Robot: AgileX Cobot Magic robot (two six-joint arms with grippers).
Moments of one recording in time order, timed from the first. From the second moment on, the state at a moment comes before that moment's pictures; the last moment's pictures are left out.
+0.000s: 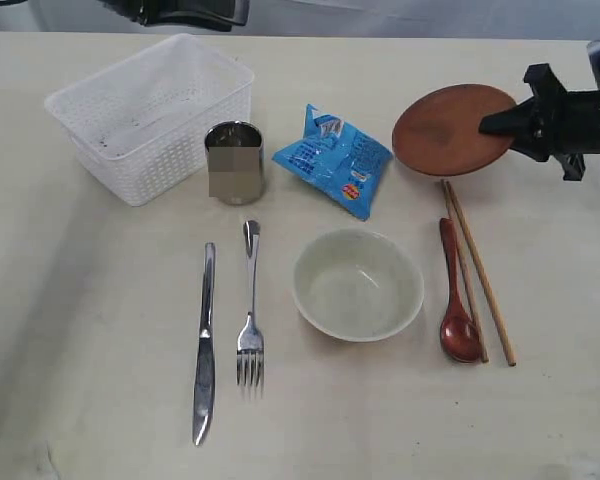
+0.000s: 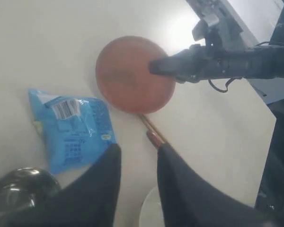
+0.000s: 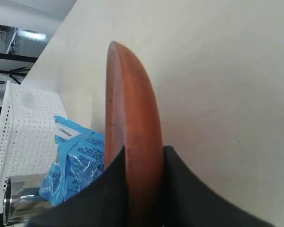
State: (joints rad) left arm -0.05 1.75 -1.33 -1.18 0.99 0.93; right arm -0.27 2.13 -1.09 1.48 0.92 -1.14
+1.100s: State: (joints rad) left arm -0.05 1.75 -1.27 -1.17 0.94 1.00; right arm -0.16 2.16 -1.20 1.34 0.83 -1.07
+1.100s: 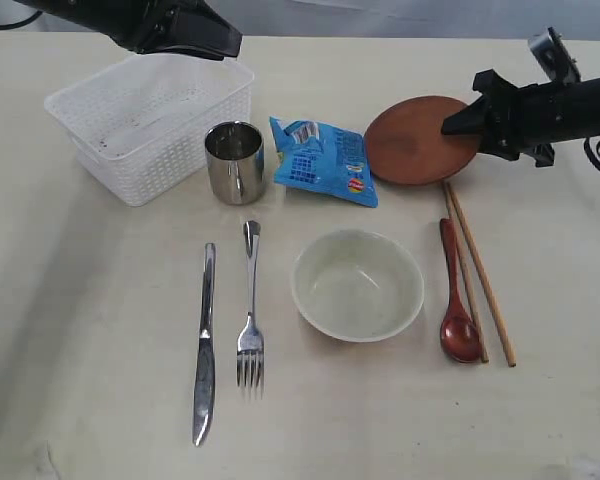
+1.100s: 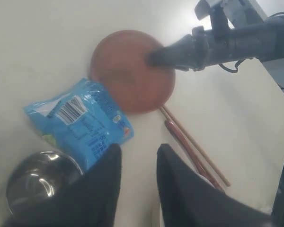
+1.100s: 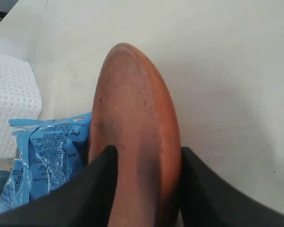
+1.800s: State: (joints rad) left arm -0.05 1.75 -1.27 -1.16 0.95 1.00; right arm -0.13 2.30 -1.38 1.34 0.88 -1.02
